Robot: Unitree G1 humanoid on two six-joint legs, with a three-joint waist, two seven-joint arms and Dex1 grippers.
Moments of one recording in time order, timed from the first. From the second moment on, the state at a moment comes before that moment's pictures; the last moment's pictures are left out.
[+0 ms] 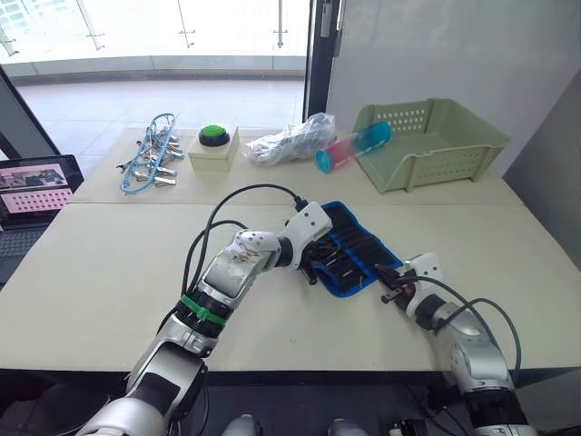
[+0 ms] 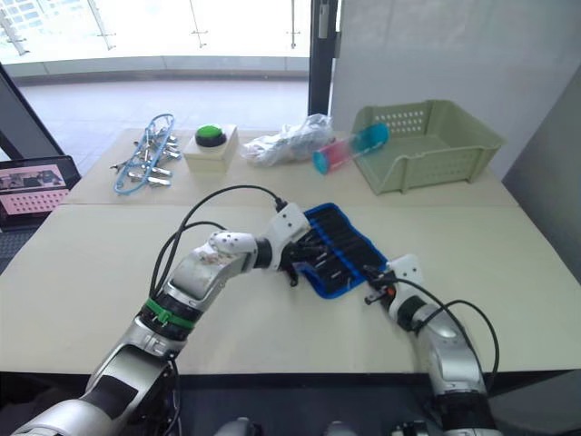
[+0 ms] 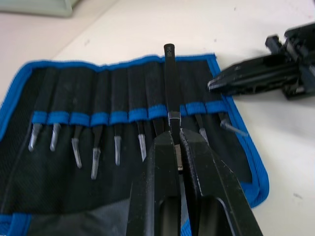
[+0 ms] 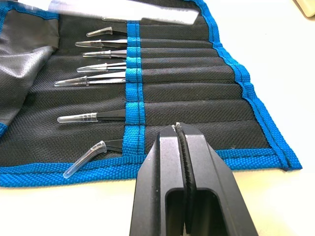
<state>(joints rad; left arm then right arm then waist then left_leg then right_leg) -0.82 0.27 -0.36 0.13 -0.15 0.73 -0.72 -0.22 -0.39 -0.10 0.17 0.25 0.12 0.58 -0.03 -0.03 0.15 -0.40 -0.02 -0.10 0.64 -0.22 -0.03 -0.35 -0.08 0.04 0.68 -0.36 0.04</state>
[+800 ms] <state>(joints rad) -0.75 0.27 -0.38 0.11 -0.12 0.80 -0.72 -0.26 -0.37 -0.09 0.20 0.24 0.13 0.57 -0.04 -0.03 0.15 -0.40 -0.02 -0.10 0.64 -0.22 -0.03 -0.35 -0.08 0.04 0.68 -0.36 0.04</state>
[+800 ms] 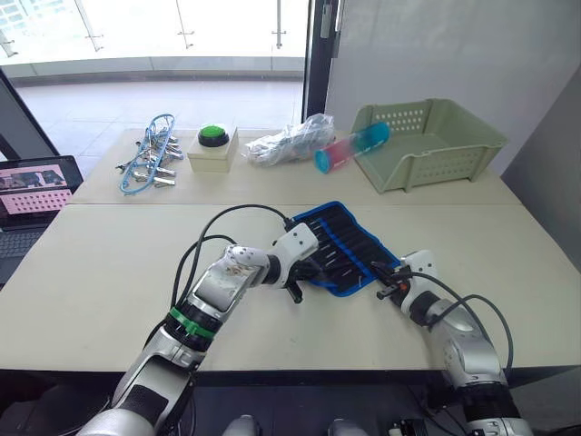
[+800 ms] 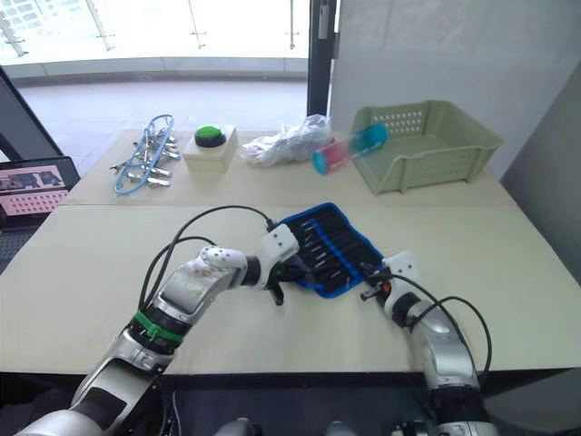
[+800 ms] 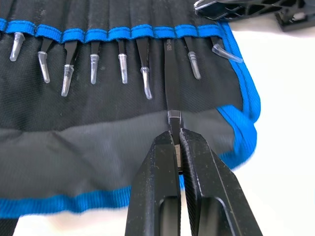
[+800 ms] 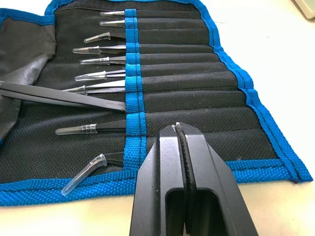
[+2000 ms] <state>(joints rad) -0.87 -0.02 -0.28 0.56 -0.02 0.48 -0.62 -0.29 -0.38 -0.07 0.22 0.22 0.12 0.59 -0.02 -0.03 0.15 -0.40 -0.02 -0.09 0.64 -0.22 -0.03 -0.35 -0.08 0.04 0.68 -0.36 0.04</state>
